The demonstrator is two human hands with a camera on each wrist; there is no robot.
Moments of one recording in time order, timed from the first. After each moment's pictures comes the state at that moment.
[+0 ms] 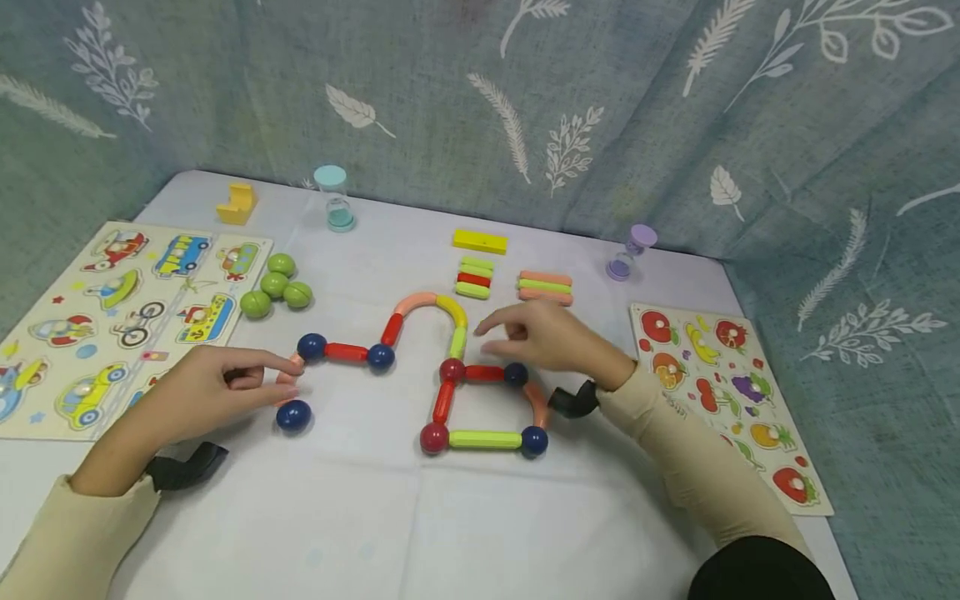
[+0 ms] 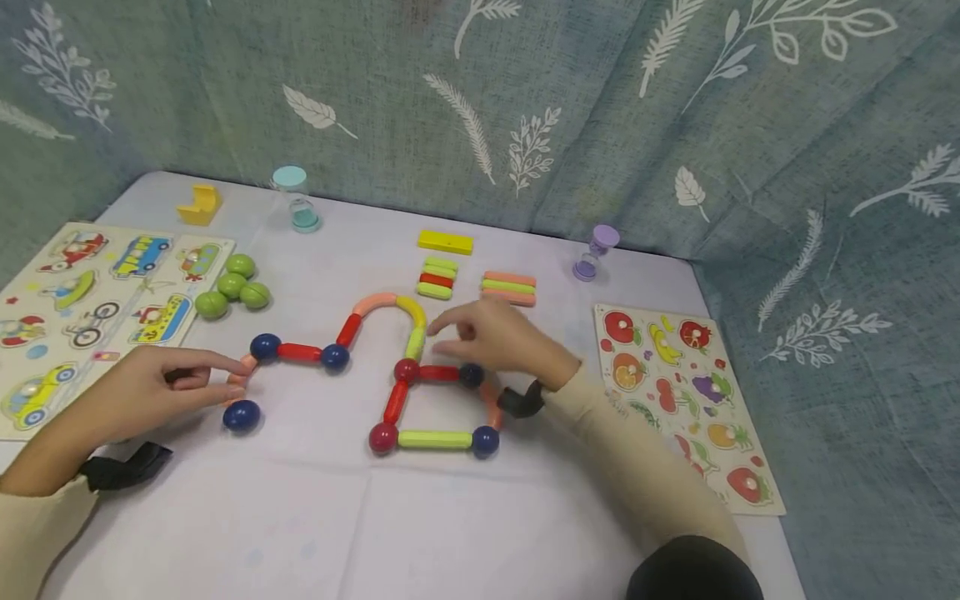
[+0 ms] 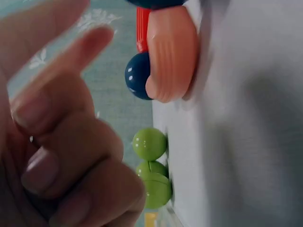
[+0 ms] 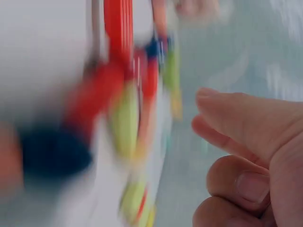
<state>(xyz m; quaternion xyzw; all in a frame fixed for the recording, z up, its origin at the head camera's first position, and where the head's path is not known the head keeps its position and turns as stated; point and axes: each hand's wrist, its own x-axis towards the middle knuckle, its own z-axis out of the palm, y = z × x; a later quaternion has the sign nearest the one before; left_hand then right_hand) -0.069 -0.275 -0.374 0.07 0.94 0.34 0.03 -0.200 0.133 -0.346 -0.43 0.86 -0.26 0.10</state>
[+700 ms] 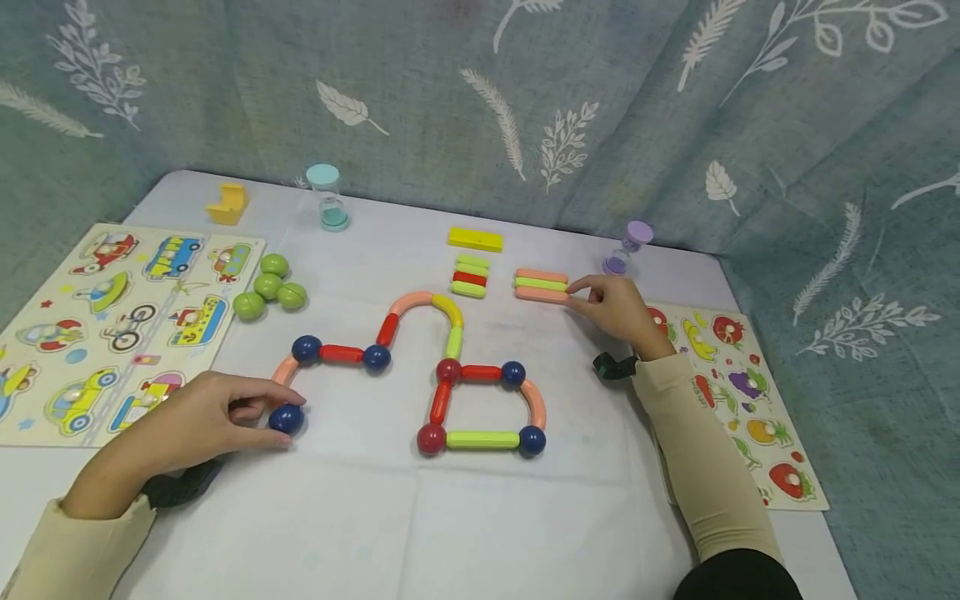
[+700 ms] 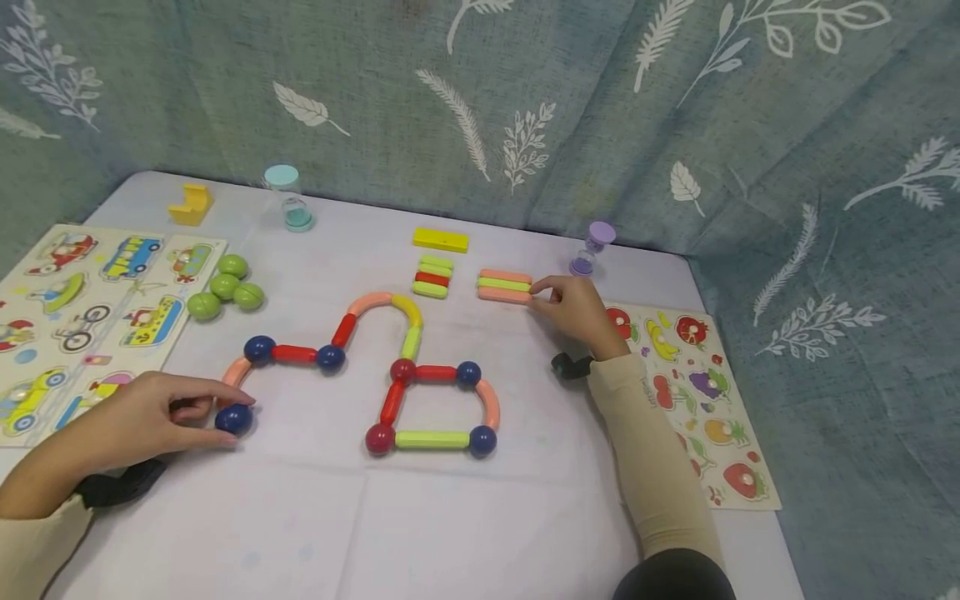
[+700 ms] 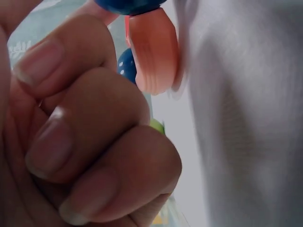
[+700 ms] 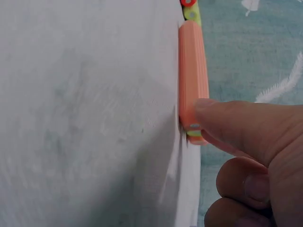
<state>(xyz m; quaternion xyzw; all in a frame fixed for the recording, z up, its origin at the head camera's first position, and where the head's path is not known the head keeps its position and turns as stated) -0.056 -0.274 -0.382 0.11 0.94 0.31 0.11 -0.270 0.237 -0.401 -0.20 0.93 -0.29 -0.01</state>
